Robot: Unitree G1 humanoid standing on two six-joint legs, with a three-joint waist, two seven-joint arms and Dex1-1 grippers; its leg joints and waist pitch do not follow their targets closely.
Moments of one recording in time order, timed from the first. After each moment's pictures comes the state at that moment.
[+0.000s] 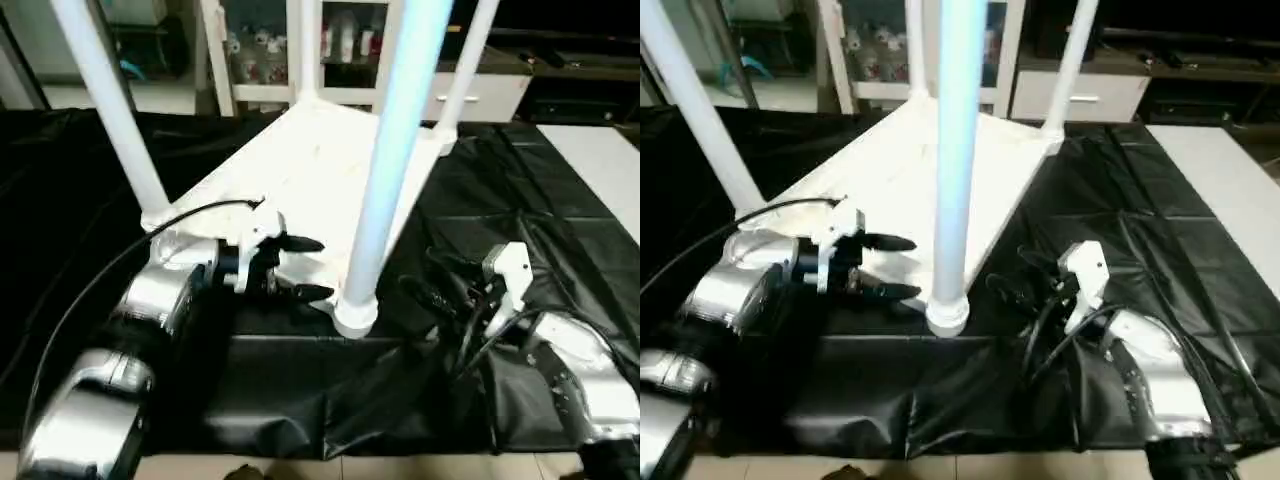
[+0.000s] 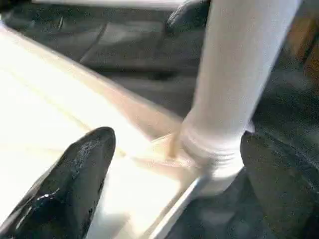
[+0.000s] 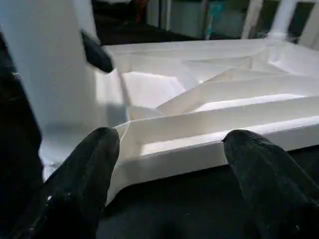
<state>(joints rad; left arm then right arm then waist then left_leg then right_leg) -0.73 0.39 -0.24 0.73 -0.12 -0.06 -1.25 -0.18 -0.43 0.00 0.21 0.35 0.03 0.88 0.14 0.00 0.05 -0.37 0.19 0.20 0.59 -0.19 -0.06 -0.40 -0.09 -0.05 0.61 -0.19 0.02</state>
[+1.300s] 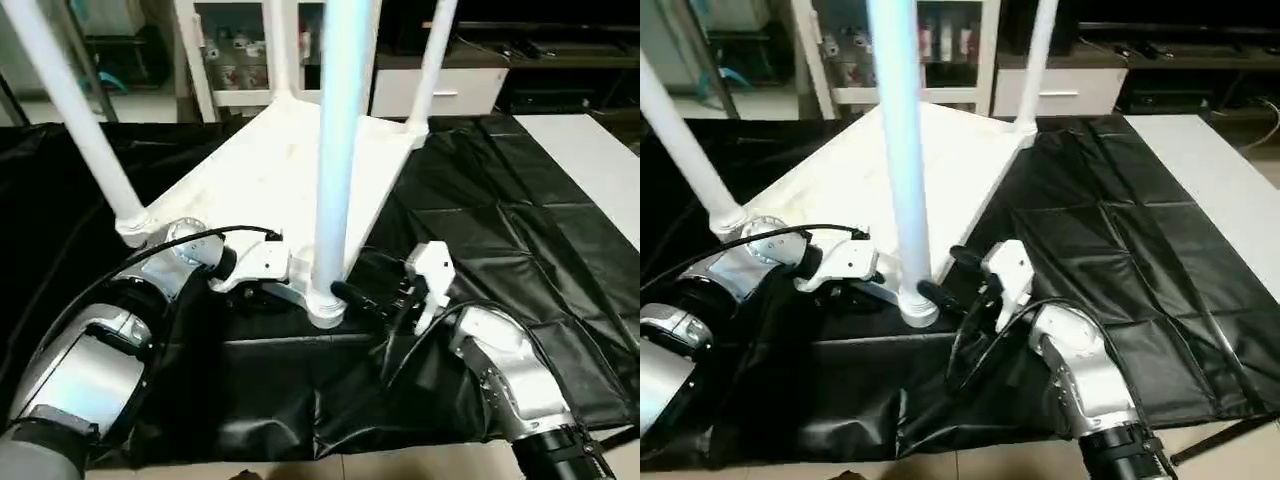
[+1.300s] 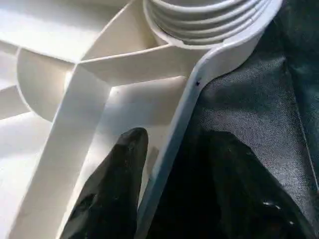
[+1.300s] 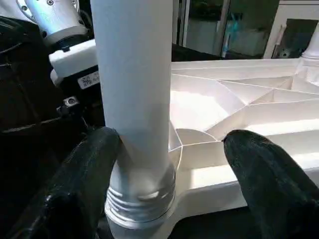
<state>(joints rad) -0.90 0.43 -0.46 1.10 0.29 -0.38 -1.17 -0.25 -0.22 0.15 0.19 0.23 0.03 0.77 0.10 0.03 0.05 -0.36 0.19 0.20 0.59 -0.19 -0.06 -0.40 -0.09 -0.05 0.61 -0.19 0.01</state>
